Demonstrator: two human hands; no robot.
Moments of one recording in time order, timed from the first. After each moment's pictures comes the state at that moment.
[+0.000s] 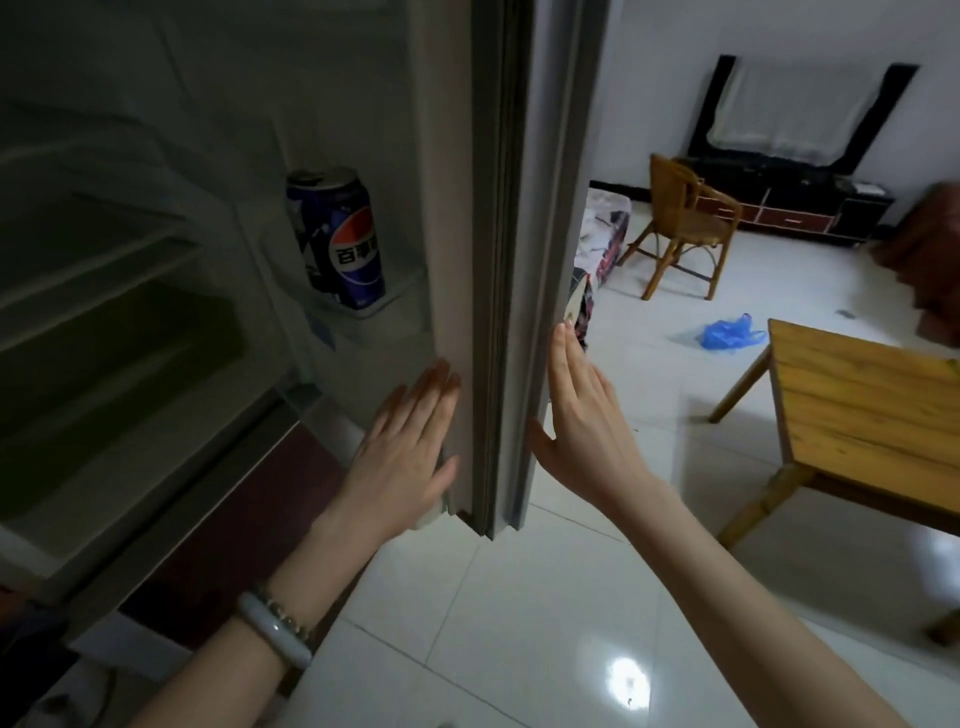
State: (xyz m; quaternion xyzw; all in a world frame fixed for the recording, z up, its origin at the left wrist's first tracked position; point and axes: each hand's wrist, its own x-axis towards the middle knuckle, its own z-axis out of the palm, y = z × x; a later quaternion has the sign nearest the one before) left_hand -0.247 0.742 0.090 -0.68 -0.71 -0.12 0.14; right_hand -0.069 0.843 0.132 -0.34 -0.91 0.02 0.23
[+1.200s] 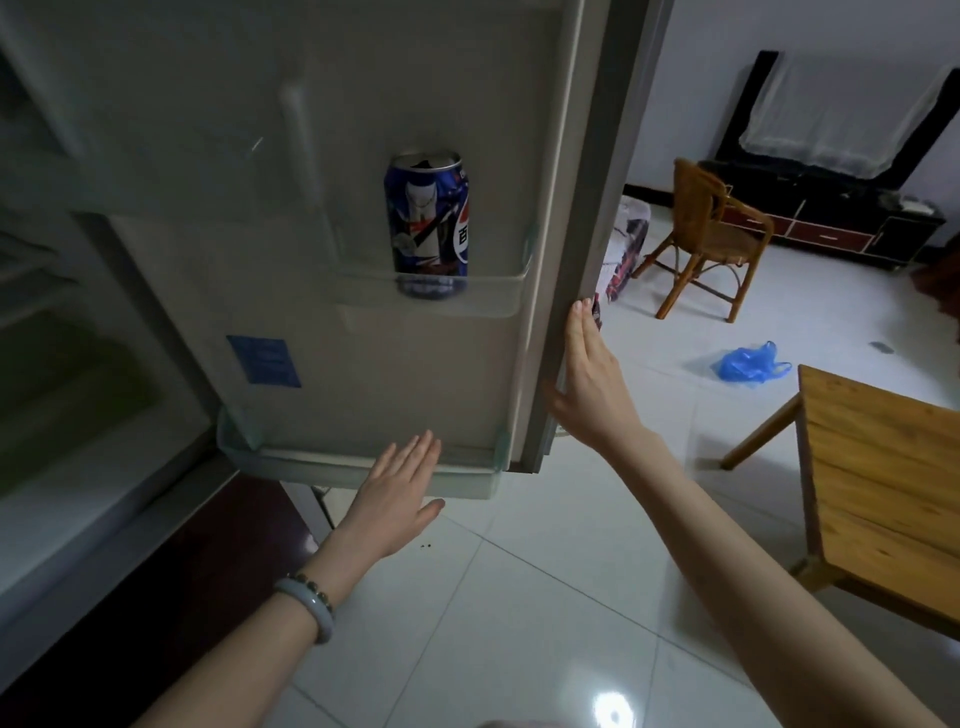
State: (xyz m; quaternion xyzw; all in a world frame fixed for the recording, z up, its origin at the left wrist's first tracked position) left_hand -0.306 0.974 -0.026 -0.65 -0.76 -0.02 0.00; right_hand -0.122 1.136 0.106 -0.39 -0.89 0.08 0.23
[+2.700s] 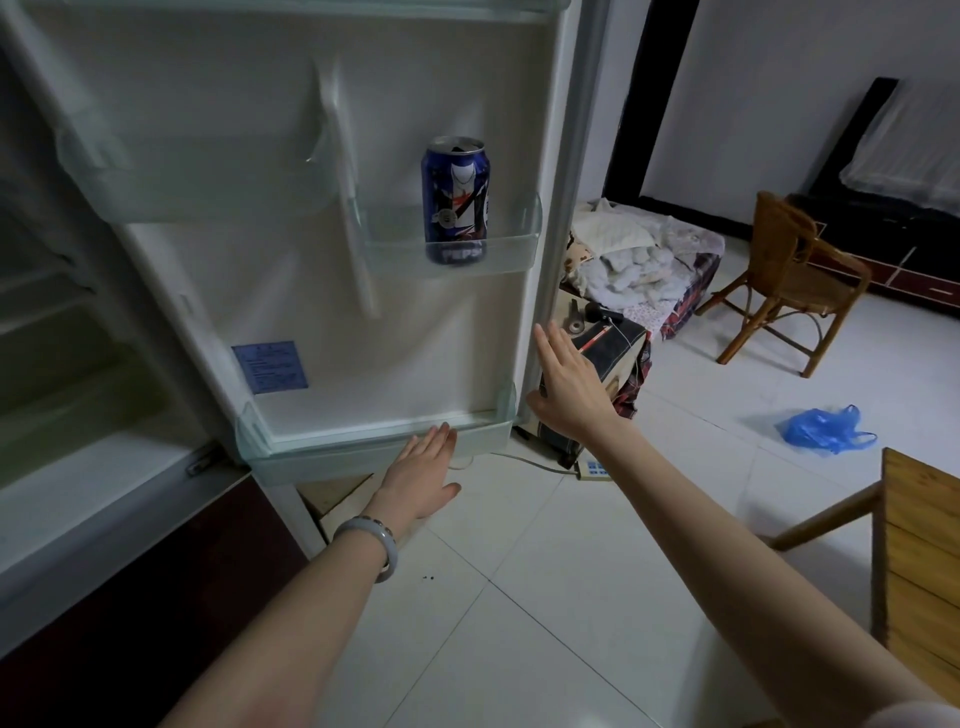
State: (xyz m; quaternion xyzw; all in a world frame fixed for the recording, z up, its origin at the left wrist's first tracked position) left_hand -0.330 1.114 -0.028 -0.56 -0.82 -0.01 -0.08; right_hand -0.187 1.272 0.093 -0.28 -0.95 0.08 0.12
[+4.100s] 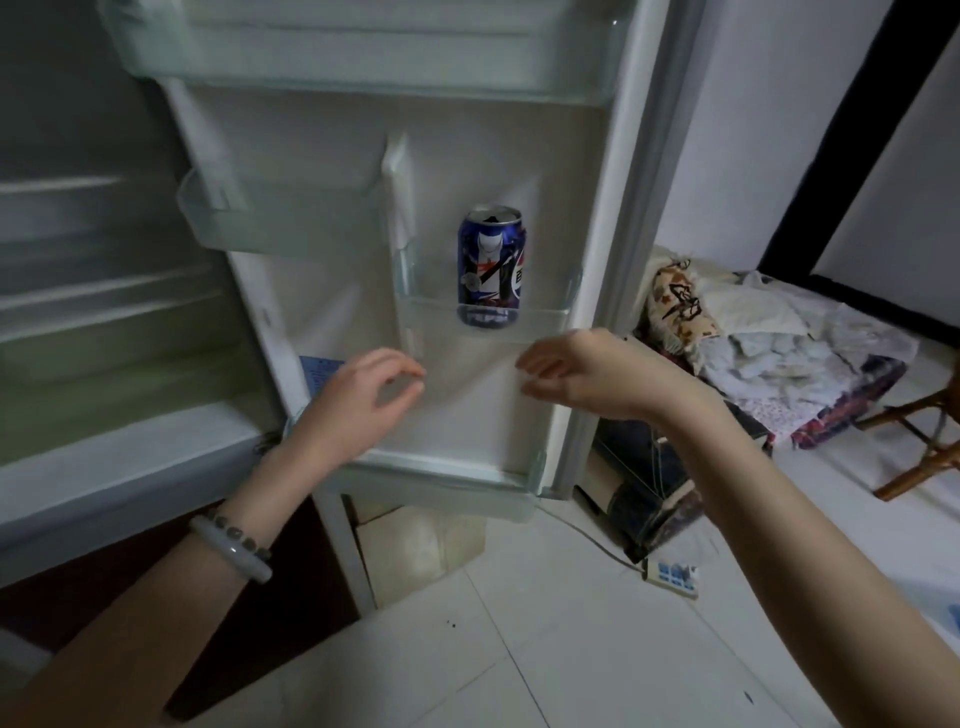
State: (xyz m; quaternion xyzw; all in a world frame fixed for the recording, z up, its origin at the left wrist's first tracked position) left_hand -0.327 1.088 0.154 -0.41 -0.83 -0.35 0.12; right_hand -0.199 1.310 0.242 0.02 -0.98 0.18 0.00
